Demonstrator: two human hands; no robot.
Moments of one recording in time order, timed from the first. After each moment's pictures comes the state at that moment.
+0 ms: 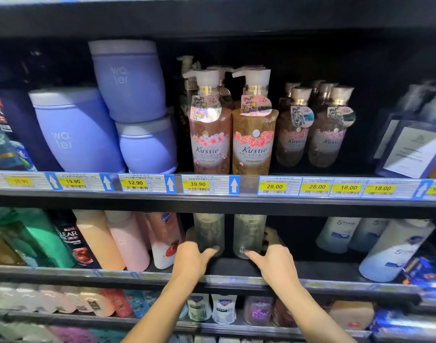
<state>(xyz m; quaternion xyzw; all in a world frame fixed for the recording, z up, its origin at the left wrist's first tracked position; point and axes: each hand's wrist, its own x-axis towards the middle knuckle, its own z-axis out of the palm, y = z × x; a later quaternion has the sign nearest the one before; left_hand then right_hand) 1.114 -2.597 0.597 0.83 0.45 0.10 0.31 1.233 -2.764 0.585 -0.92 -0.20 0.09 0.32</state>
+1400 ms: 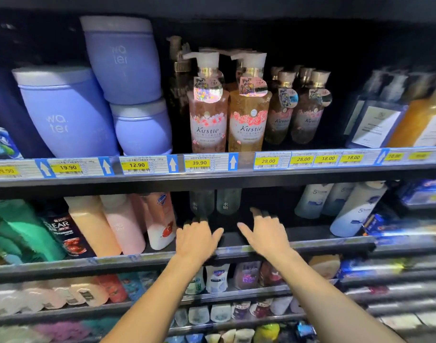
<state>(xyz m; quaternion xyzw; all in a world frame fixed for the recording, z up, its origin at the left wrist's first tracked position) 1.104 -2.615 0.606 0.96 0.28 -0.01 0.08 1.204 -2.770 0.604 -0.96 -0.24 0.03 0.12</state>
